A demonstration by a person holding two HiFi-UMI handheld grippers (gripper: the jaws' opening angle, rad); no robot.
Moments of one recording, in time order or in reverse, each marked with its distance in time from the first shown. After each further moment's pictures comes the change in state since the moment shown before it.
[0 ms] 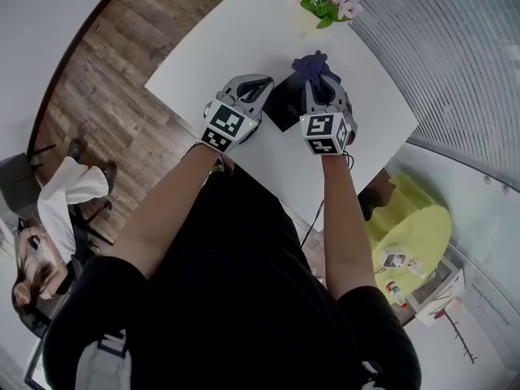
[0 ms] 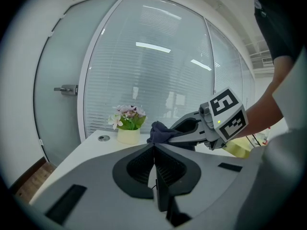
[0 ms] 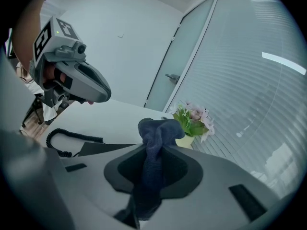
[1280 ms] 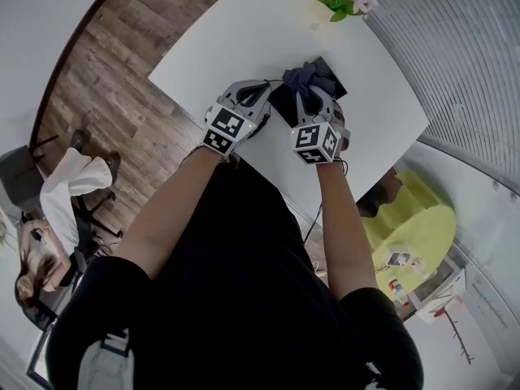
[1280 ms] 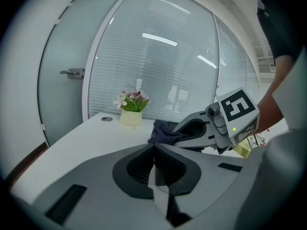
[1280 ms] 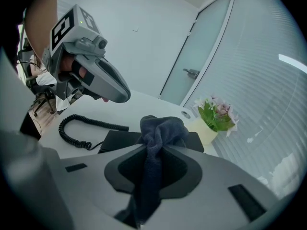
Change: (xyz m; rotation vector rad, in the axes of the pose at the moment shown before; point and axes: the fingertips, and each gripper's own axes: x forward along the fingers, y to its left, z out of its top) left arm -0.006 0.000 -0.064 -0.087 0.081 0.002; right arm 0.010 0.076 -0.029 -0.096 0.046 0.115
